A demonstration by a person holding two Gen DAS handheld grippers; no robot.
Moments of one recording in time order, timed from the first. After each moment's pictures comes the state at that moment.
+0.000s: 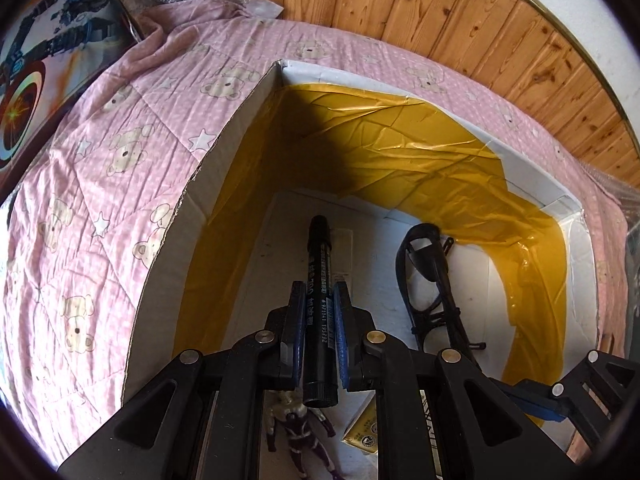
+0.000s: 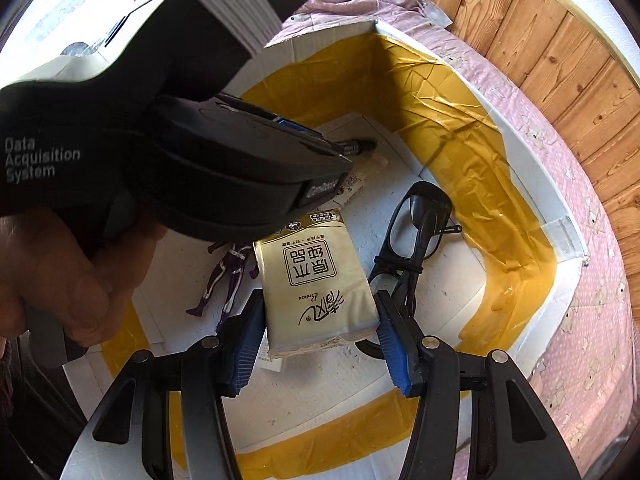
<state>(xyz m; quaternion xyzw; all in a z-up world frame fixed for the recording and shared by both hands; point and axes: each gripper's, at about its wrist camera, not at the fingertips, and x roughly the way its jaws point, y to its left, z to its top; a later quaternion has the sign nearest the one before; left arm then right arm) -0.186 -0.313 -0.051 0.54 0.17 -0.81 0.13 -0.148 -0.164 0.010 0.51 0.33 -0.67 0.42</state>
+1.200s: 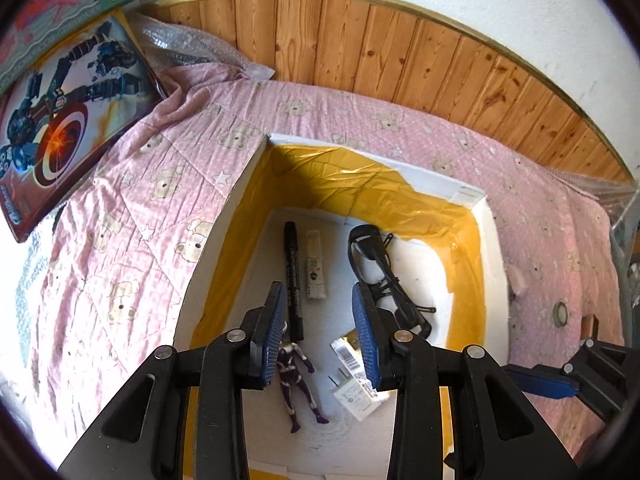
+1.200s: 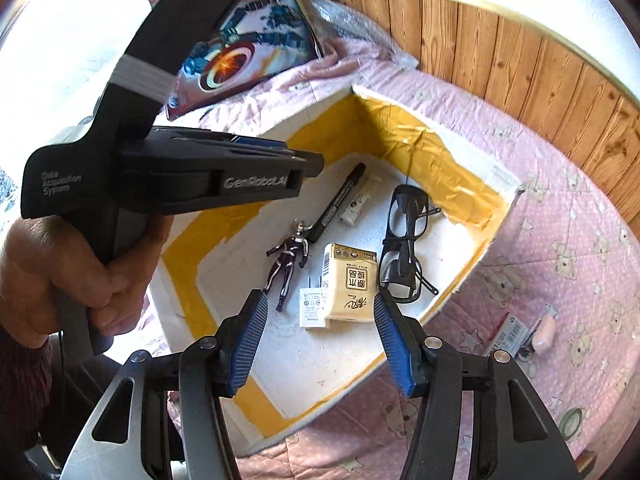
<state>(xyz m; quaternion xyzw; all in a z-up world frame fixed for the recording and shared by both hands) -0.111 -0.256 0.044 0.46 0.13 -0.87 0.13 -0.108 -0.070 0.074 0.46 0.19 -0.73 0.47</state>
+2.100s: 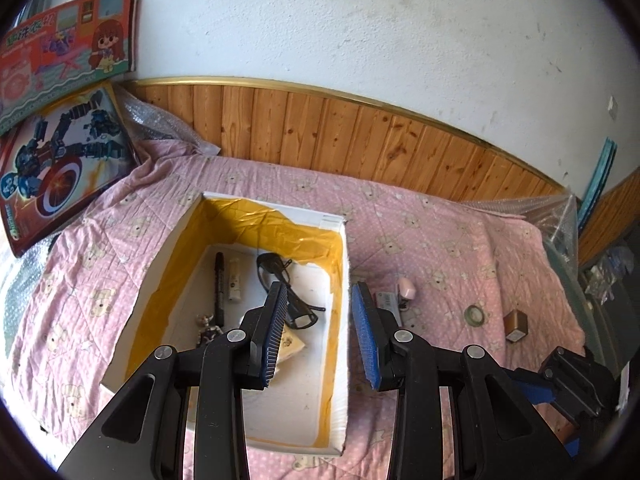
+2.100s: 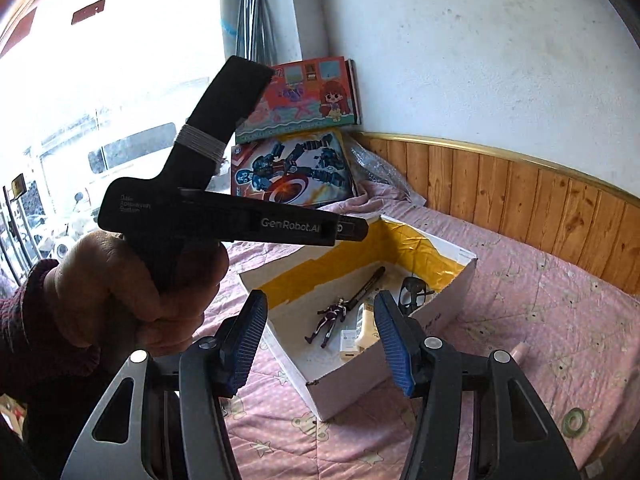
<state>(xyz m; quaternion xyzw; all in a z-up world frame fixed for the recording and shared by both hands) -0.020 -0.155 0.113 0.33 0.13 -0.93 0.06 0.005 0.071 0.131 0.23 0.08 -0.81 0.54</state>
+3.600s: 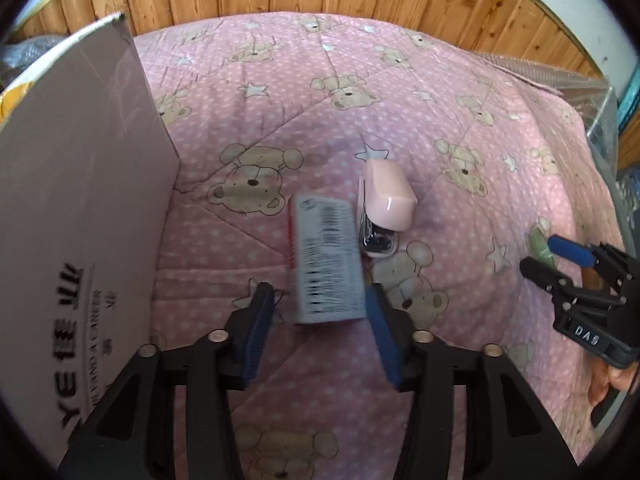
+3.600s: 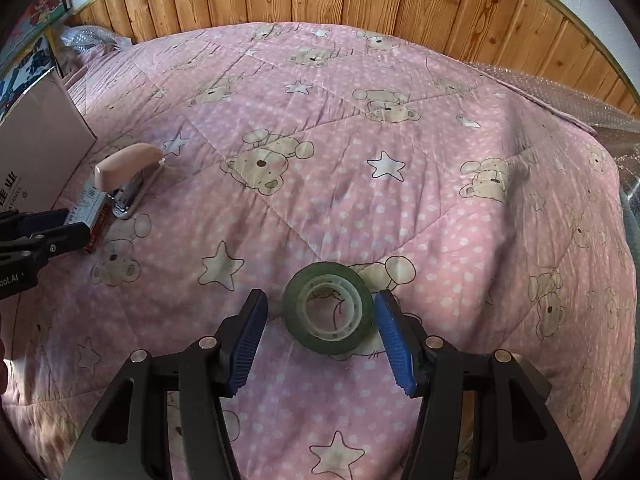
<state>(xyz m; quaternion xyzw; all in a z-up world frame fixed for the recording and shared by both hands) -0.217 -0.042 -0.094 0.54 0.09 -0.84 0.03 -0.255 0.219 -0.063 0.51 0.15 -0.83 0.18</state>
